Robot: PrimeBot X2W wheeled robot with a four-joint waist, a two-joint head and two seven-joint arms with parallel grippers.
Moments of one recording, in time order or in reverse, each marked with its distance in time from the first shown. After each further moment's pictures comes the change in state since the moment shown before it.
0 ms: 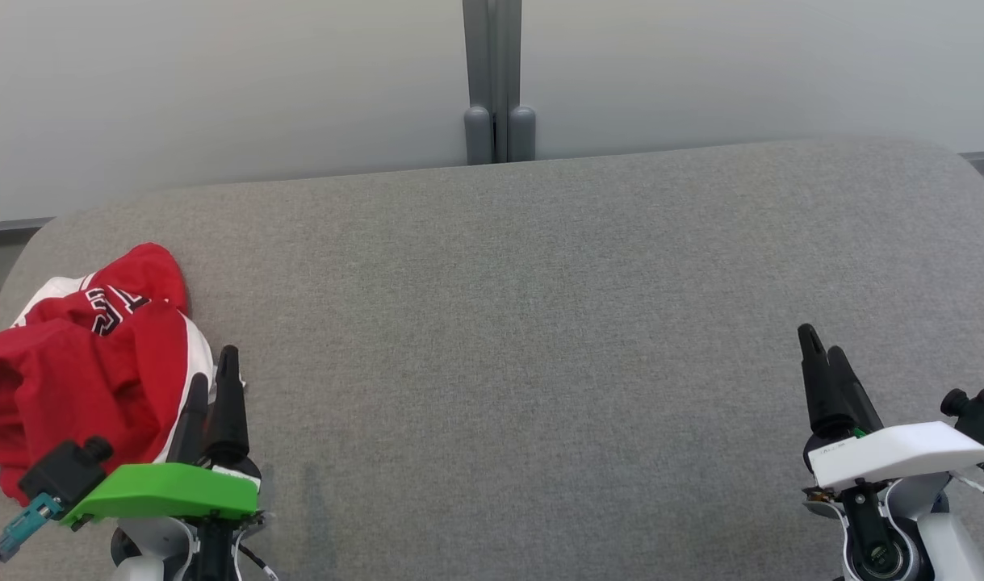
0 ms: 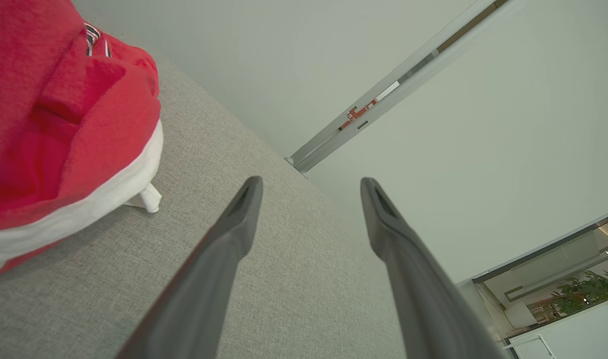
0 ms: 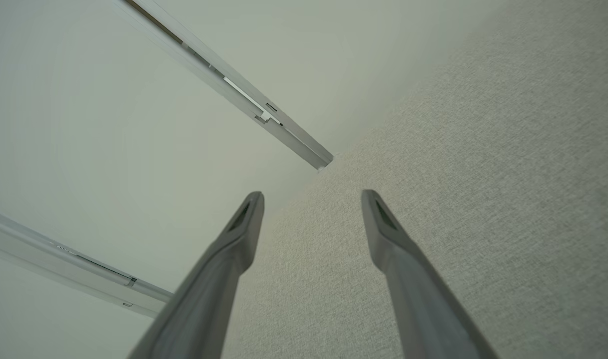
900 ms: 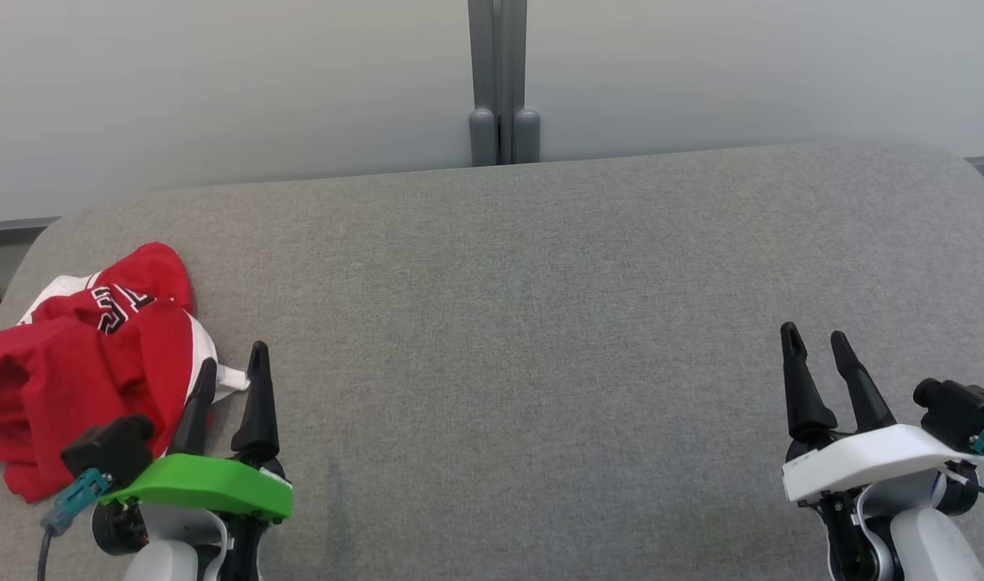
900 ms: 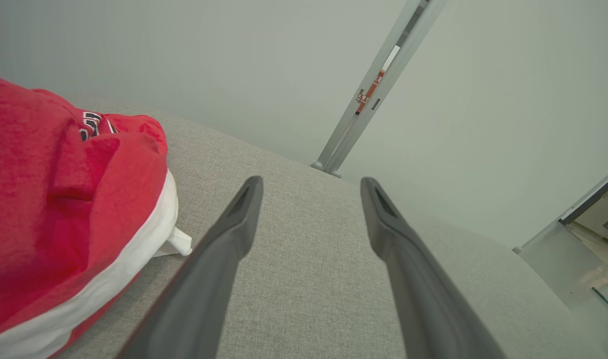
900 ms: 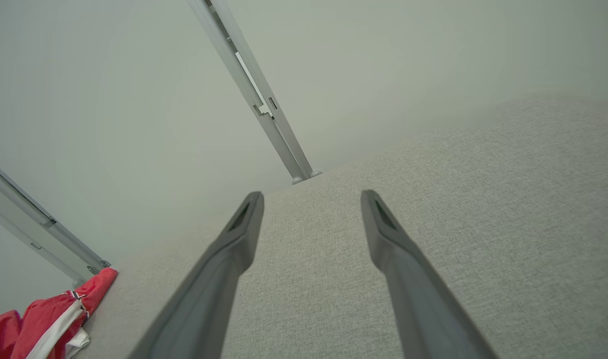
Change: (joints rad) left arm -0.027 0.016 -0.052 0.046 0.349 -0.001 -0.081; right arm 0.000 -0.004 0.026 -0.009 -0.376 0.000 -0.083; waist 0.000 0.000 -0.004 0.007
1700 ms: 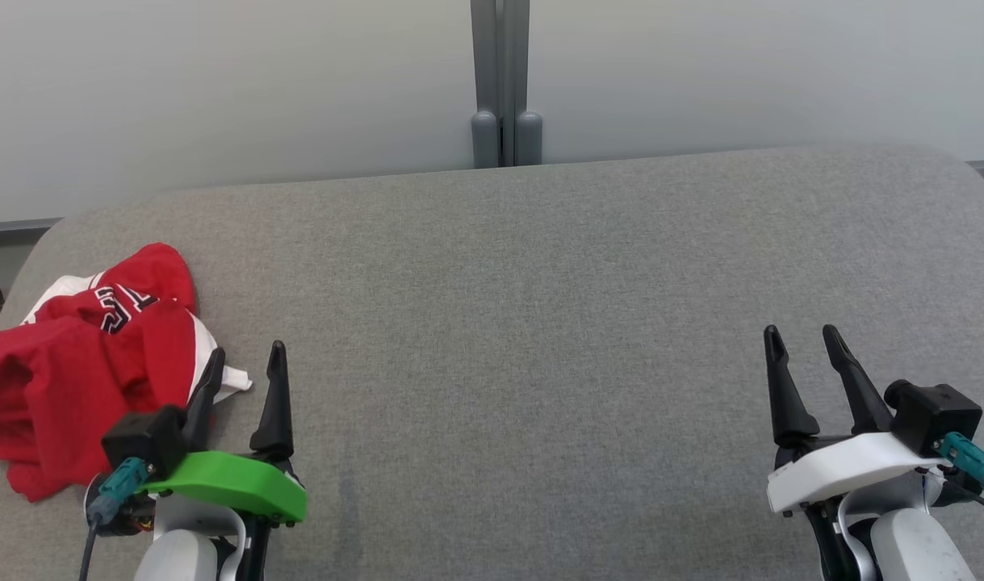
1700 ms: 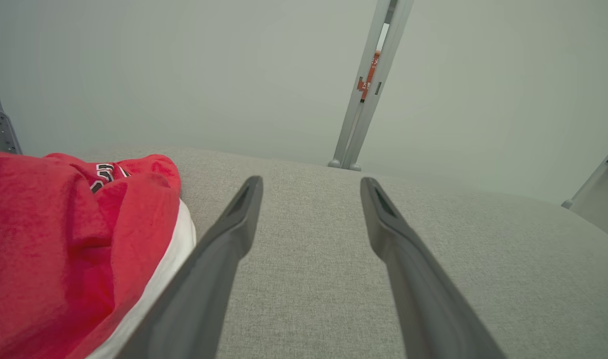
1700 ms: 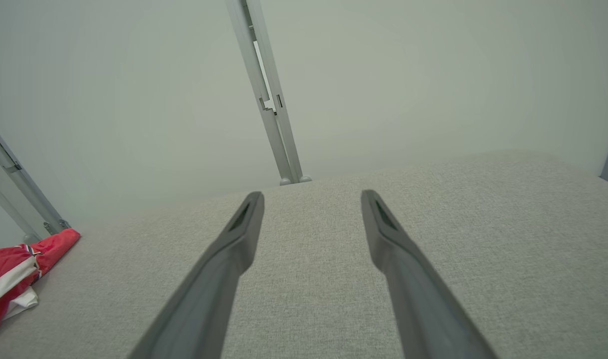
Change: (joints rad) left arm -0.031 0.009 -0.025 0.058 0.233 -0.001 -0.058; right arm 0.000 0.003 0.015 0.006 -0.232 0.000 -0.053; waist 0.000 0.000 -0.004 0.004
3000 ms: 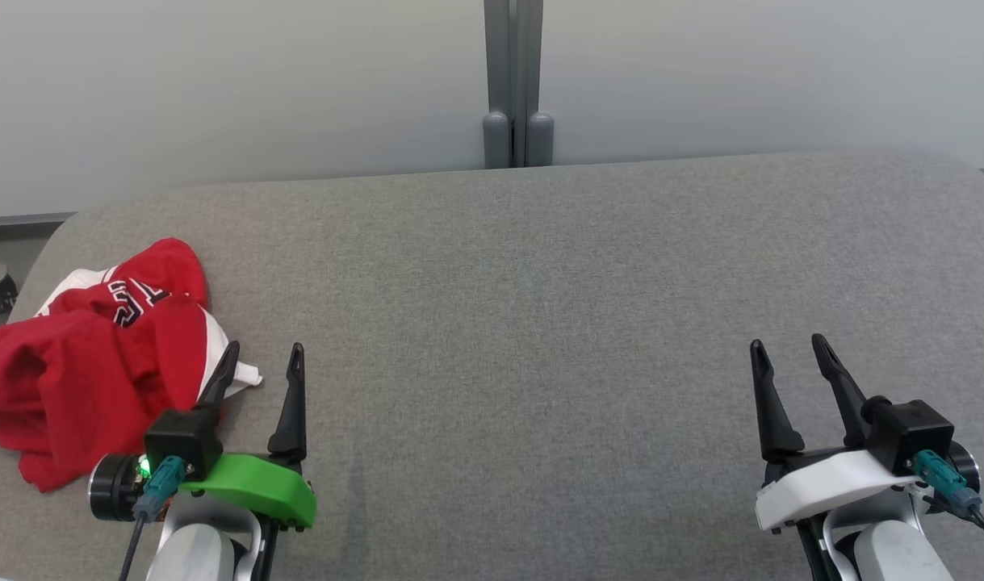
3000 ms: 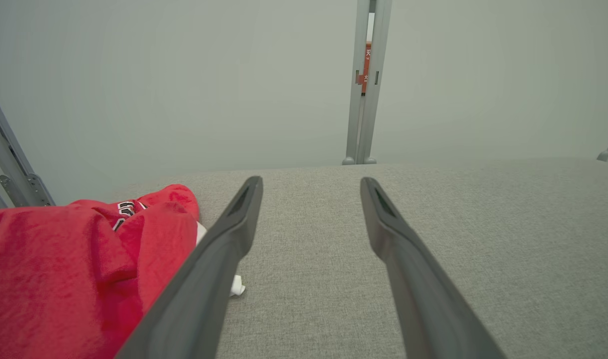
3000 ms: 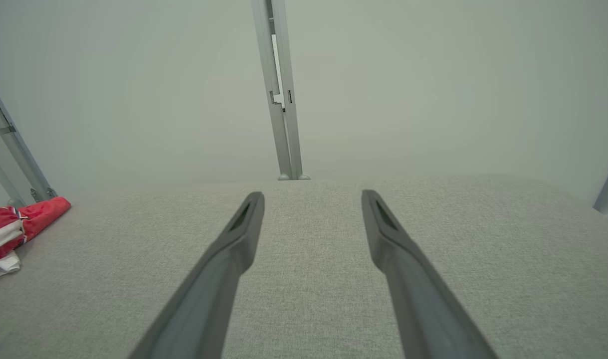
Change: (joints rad) left arm -0.028 -0.003 -0.012 0.063 0.210 0.000 -0.072; right arm 0.015 0.016 0.004 0.022 -0.141 0.002 -0.057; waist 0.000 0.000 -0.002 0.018
